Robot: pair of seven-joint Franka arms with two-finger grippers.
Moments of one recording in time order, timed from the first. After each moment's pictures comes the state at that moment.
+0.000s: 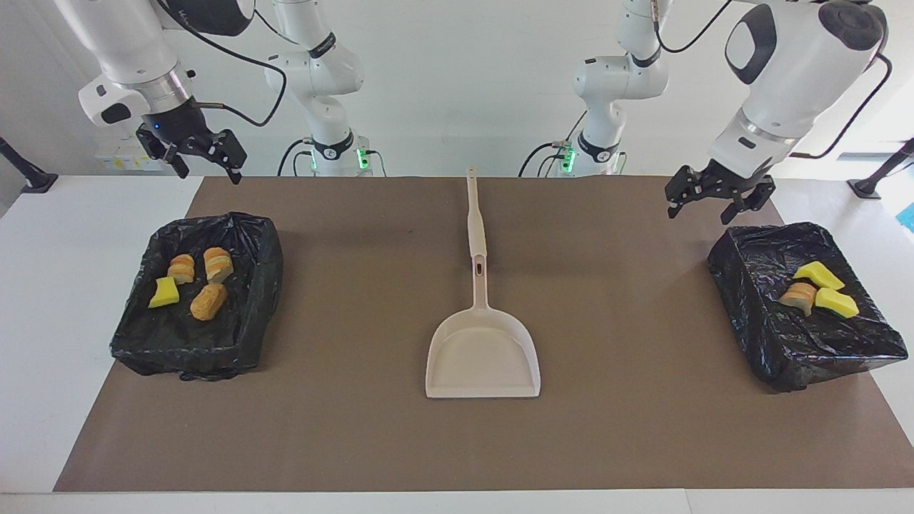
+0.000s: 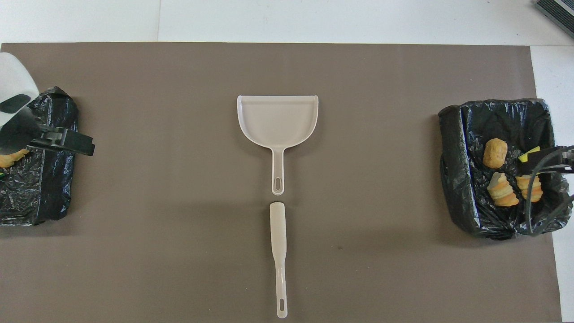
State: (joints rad) left arm -0.03 0.00 -0.05 -1.60 -0.04 1.59 0.10; right arm 0.05 -0.09 -0.14 -1.67 -0.04 1.54 0.04
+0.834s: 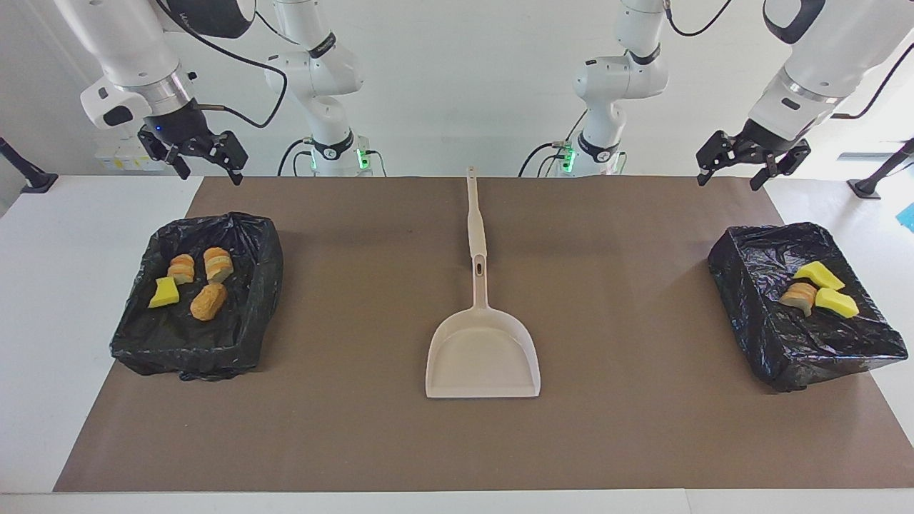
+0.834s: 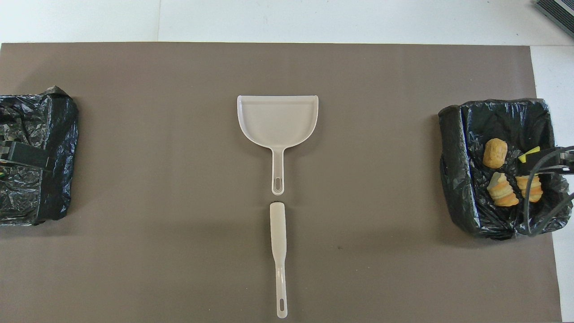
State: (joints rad) left arm 0.01 -0.04 -0.03 -1.54 -0.04 1.46 0.11; right arm 0.05 -0.09 -0.14 -1.67 -0.04 1.54 0.04
